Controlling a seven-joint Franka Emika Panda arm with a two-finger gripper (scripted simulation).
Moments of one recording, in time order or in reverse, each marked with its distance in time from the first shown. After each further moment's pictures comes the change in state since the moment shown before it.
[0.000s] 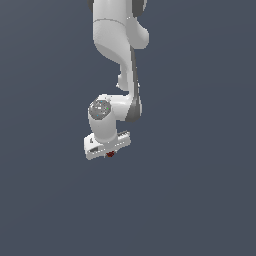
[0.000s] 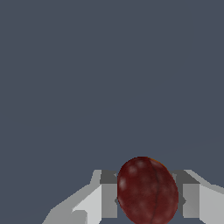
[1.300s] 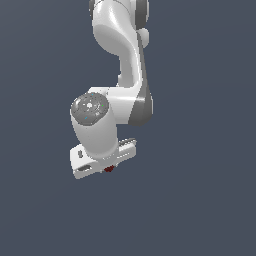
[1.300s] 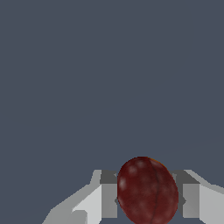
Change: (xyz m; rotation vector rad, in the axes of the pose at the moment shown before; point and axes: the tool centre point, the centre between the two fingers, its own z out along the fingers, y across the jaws) arm 0.108 0.030 -0.107 0.000 0.001 0.000
